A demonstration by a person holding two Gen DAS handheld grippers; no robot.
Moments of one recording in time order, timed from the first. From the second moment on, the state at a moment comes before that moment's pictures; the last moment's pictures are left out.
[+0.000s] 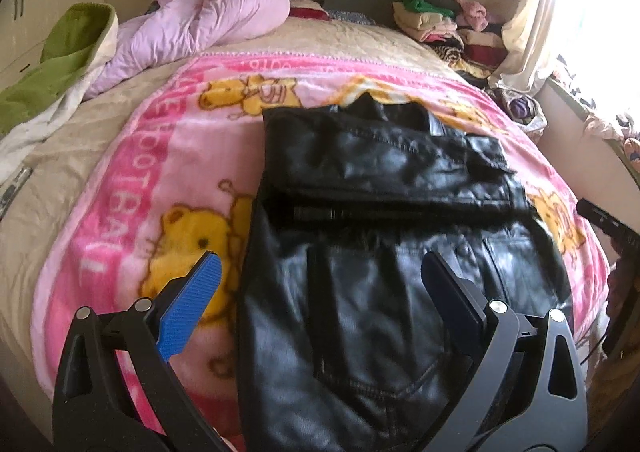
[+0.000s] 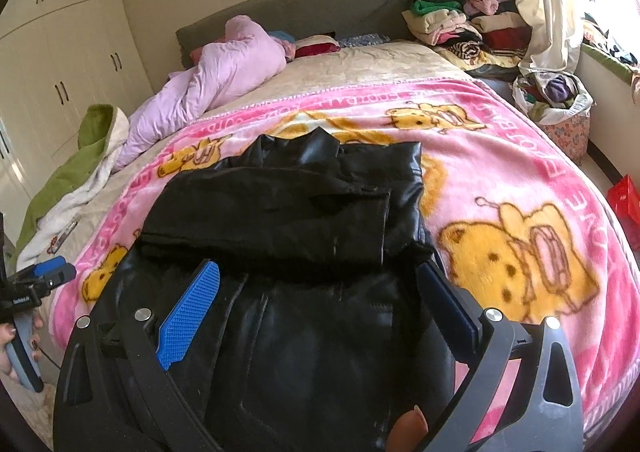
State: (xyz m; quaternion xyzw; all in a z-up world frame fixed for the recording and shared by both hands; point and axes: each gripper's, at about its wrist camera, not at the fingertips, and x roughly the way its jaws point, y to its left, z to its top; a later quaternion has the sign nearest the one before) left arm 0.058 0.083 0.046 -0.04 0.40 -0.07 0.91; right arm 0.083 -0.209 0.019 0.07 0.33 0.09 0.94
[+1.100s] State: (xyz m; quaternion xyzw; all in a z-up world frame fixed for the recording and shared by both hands) left arm 0.004 0.121 -0.032 -0.10 0.49 -0.06 0.86; right arm 0.034 -0.216 -0.025 0.04 0.39 0.11 0.91
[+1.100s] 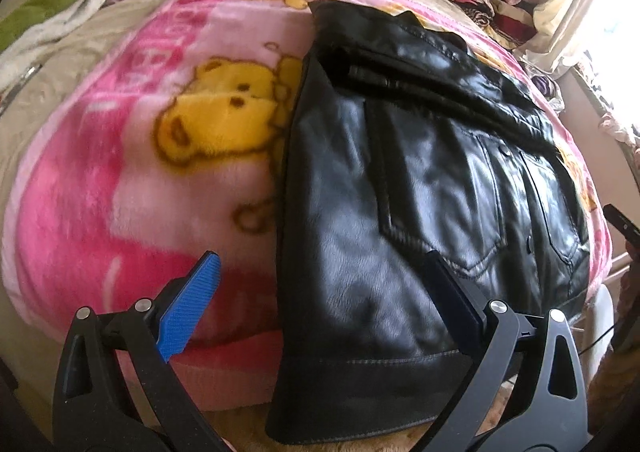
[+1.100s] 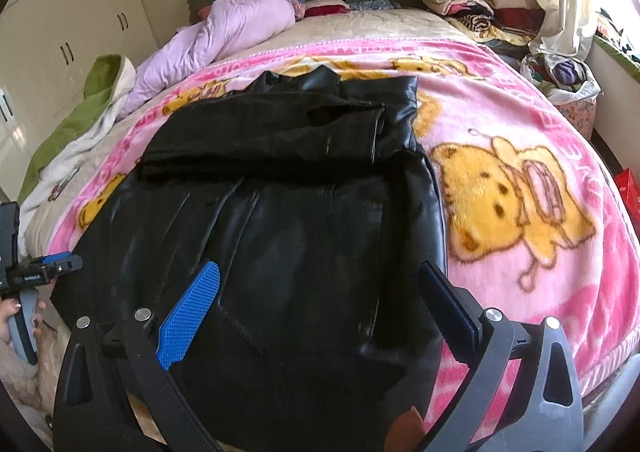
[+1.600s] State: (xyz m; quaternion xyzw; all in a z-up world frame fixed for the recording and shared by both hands) left arm -0.003 0.127 -0.062 -0.18 0.52 -0.14 0.82; right arm 0.008 -0.243 -0.047 0.05 0.45 0.15 0.88
